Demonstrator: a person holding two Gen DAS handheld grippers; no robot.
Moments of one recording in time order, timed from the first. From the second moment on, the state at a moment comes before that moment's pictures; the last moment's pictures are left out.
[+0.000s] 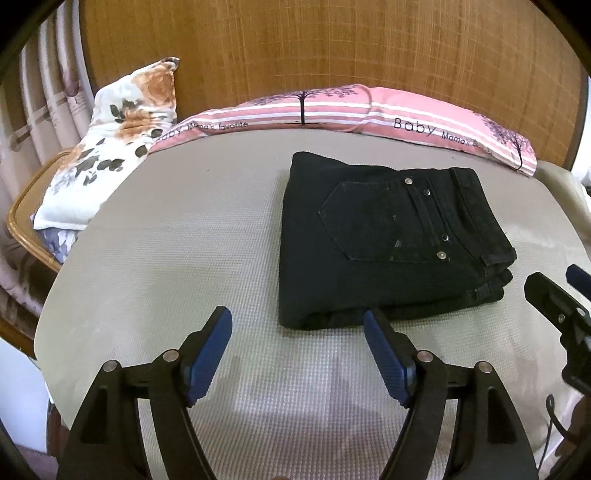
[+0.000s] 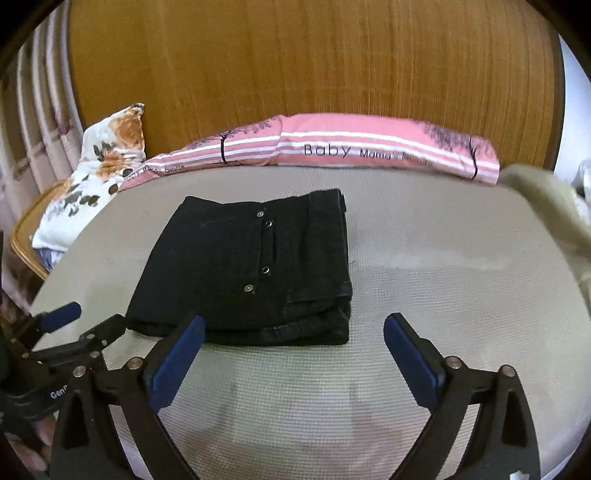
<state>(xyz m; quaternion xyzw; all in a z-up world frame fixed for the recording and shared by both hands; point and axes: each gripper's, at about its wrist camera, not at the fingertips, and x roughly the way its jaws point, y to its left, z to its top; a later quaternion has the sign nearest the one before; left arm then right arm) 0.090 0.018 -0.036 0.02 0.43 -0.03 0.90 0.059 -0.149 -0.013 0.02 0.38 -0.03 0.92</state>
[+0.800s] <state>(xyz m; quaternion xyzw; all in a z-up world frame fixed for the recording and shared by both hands) 0.077 0.014 -0.042 0.02 0.43 -0.03 0.90 0.050 -0.138 -0.018 0.02 0.38 -0.01 0.92</state>
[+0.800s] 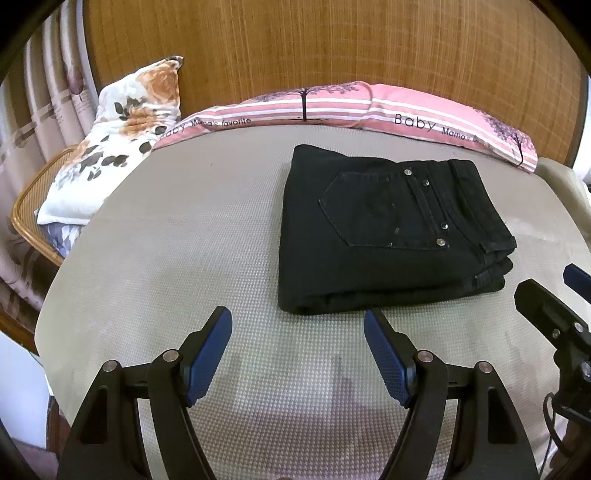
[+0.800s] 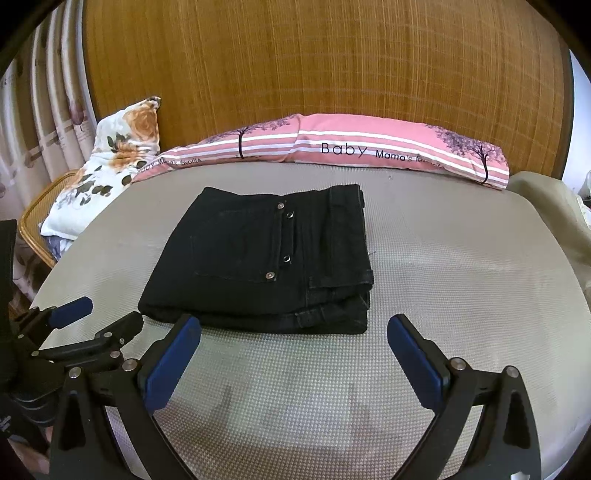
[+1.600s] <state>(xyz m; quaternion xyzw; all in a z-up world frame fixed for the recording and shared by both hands) 0.074 0.014 -0.049 0.02 0.44 -0.02 0.90 0.049 -0.137 -0.025 0.02 0.39 0.00 0.92</state>
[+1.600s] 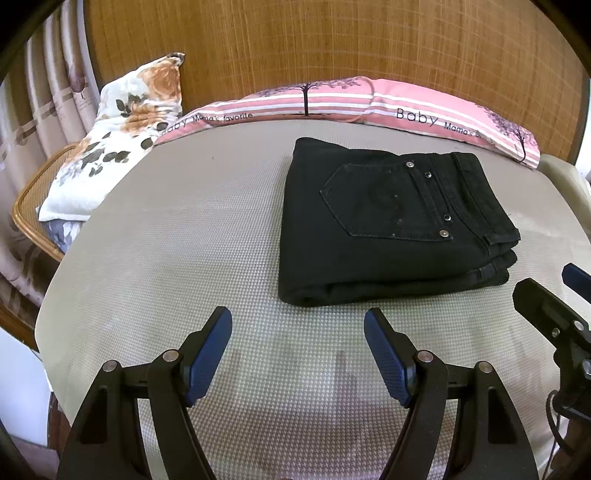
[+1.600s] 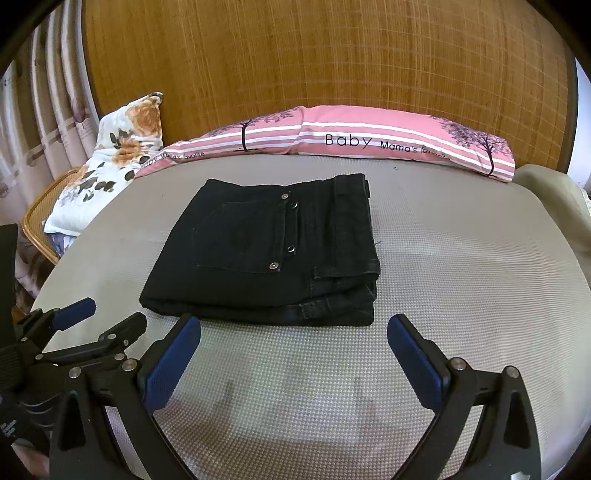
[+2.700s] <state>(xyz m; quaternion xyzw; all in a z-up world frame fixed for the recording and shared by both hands) 0.072 0.015 -0.046 0.02 0.43 -0.03 0.90 0.053 -0.138 -0.030 0.02 0.40 0.00 0.92</state>
